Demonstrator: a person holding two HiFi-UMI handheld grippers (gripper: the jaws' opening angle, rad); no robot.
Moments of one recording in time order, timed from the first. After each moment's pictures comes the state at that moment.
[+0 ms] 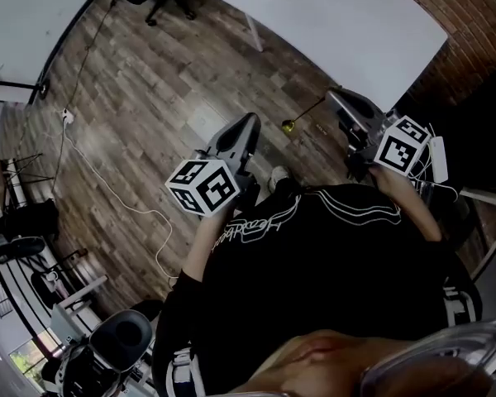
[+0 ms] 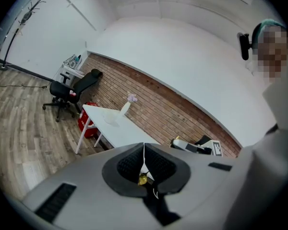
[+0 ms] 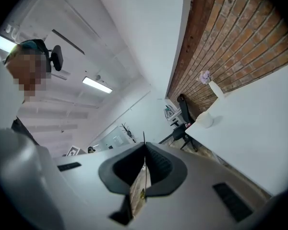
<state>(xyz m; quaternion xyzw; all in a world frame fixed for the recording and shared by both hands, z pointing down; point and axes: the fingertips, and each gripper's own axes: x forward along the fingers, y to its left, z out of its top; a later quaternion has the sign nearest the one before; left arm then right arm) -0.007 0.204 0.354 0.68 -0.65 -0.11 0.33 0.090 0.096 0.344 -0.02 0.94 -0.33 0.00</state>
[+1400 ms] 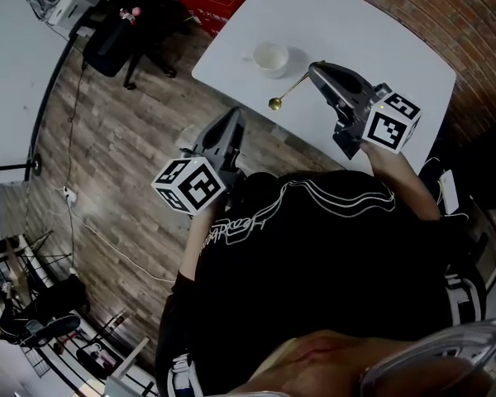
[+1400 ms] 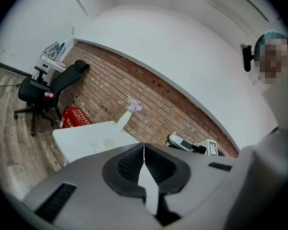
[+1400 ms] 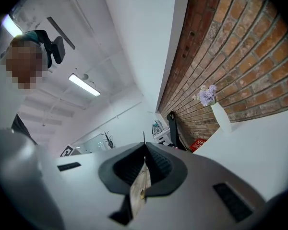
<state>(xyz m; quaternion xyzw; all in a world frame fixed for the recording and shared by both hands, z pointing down) -0.261 -0.117 0.349 0.73 -0.59 -0.10 0.33 -0.157 -0.224 0.325 -0.10 0.96 -0.27 0.04</state>
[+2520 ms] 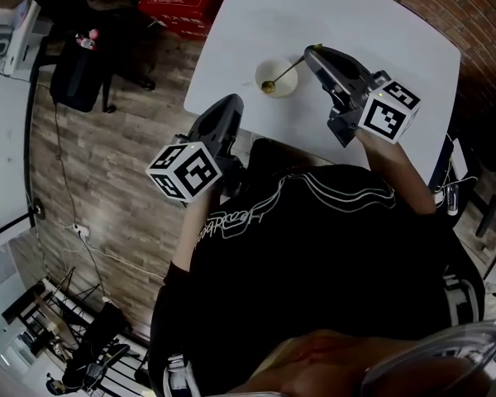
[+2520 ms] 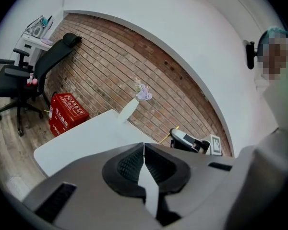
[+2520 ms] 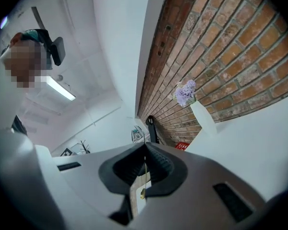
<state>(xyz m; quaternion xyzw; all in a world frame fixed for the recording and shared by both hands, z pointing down) -0.348 -0.275 0.414 0.77 -0.50 -0.03 0.40 -0.229 -0.363 0.382 -0.22 0.92 -0.31 0.05</state>
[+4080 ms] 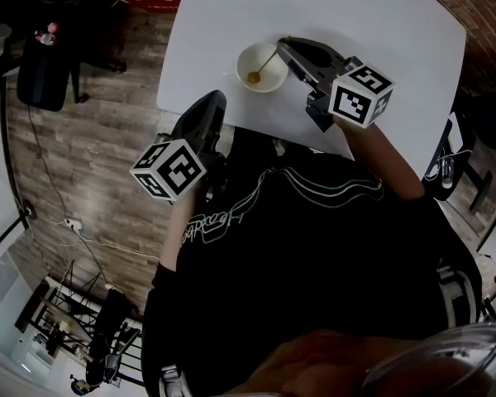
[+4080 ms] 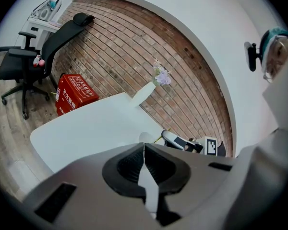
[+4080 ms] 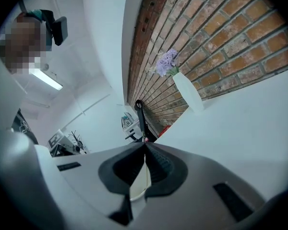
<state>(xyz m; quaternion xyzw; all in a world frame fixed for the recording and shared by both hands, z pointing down) -0.367 -0.309 0.510 0.73 -0.49 0.01 0.49 -0.262 -0.400 0.516 -0.24 0.91 -0.34 -0.04</state>
